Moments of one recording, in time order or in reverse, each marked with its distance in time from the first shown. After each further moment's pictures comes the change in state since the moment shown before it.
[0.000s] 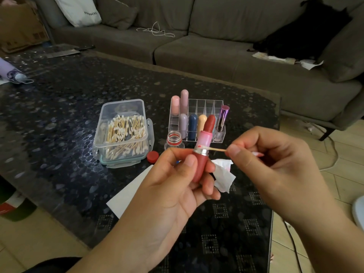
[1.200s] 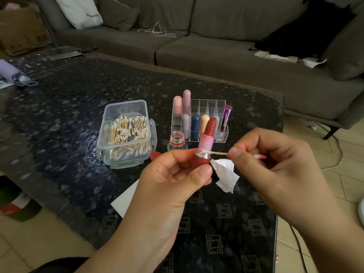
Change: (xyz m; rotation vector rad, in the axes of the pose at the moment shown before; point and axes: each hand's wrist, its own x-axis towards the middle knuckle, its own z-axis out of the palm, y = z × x) left_hand 0.000 0.005 0.001 0.271 0.202 0.088; right_hand -0.001 -0.004 0.004 -0.035 0.015 0.018
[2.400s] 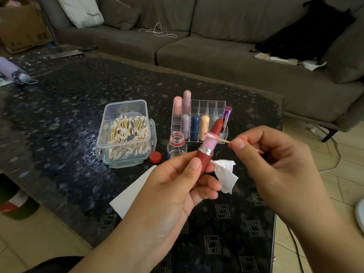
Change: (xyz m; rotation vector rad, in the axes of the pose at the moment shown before) left_hand 0.001 -0.004 0.002 -0.154 -0.076 -0.108; right_hand 0.002 0.004 0.002 0.003 0.094 0.076
